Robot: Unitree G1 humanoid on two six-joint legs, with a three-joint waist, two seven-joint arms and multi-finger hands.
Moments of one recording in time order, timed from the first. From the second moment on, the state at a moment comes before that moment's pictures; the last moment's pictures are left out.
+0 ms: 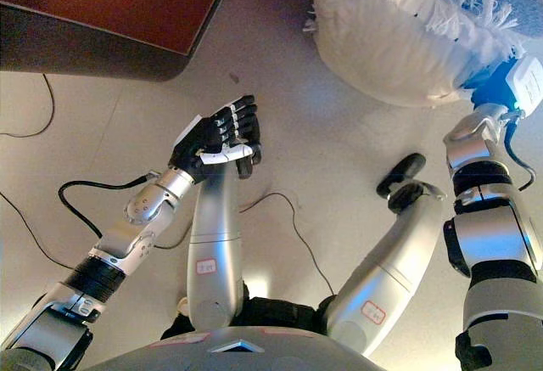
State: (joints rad) left arm -0.22 0.60 -0.45 0.15 -0.59 -0.22 -0.08; right arm -0.89 -0.70 0.32 1.11 -0.04 0.22 -0.58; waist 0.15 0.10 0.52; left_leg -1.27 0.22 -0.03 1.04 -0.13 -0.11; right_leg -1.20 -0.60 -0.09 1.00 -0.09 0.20
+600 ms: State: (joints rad) left arm -0.22 0.59 -0.47 0.15 -0.59 -0.23 -0.11; right arm -0.92 -0.72 0.32 1.11 0.08 0.28 -0.37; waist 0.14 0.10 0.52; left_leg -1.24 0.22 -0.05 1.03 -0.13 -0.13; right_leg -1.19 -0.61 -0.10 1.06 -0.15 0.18
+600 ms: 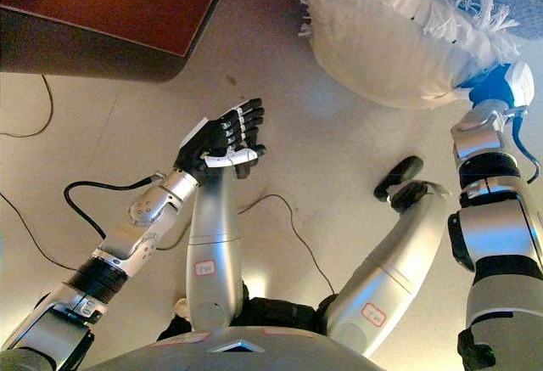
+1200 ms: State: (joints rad) left arm -0.23 0.51 -0.47 0.15 -0.59 -0.21 0.00; right arm -0.58 -0.55 0.26 0.75 0.10 0.22 -0.65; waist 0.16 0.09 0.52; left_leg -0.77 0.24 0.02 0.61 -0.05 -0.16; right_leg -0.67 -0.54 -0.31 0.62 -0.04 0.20
